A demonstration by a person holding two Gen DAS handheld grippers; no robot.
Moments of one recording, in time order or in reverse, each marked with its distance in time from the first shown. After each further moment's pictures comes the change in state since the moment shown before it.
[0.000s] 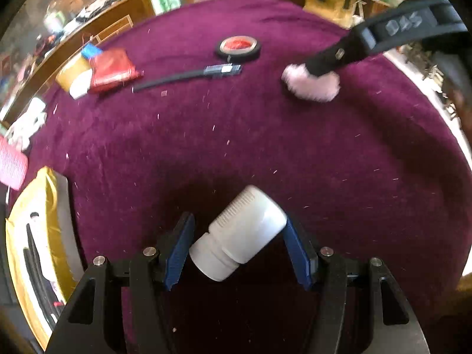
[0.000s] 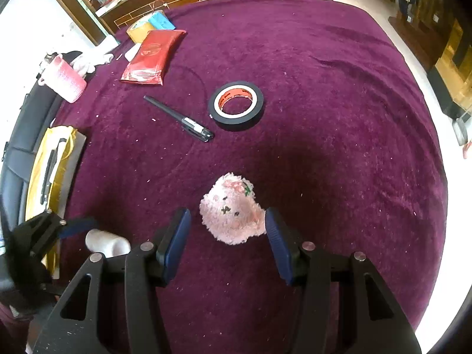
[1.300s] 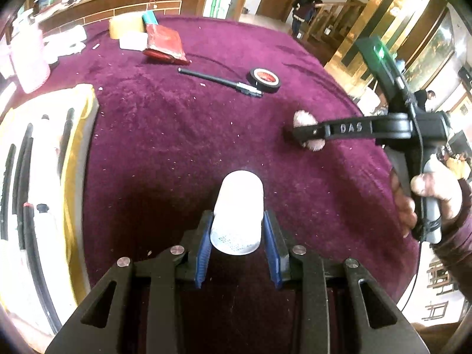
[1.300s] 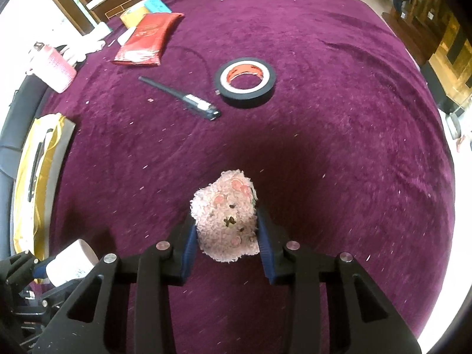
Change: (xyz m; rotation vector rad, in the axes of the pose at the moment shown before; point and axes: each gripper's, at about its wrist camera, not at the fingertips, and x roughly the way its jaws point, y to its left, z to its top) left arm -0.067 0.039 -0.055 -0.380 -0.123 -0.201; right arm 0.016 0.025 -0.022 0.023 0.033 -0.032
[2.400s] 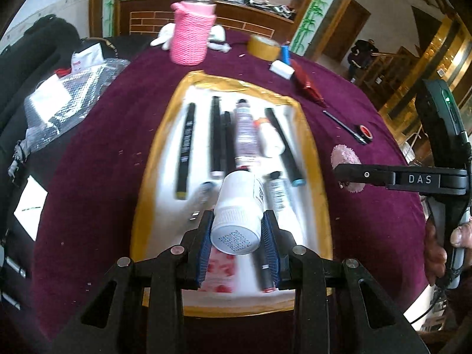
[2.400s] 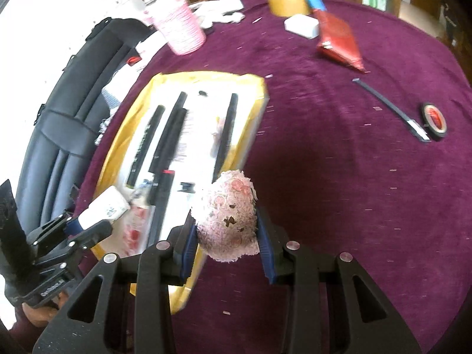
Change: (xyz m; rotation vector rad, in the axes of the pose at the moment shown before) left arm -0.117 0.205 -0.069 -0.253 -0.126 0.154; right arm 0.006 0.250 -0.019 -0.168 0.024 0.193
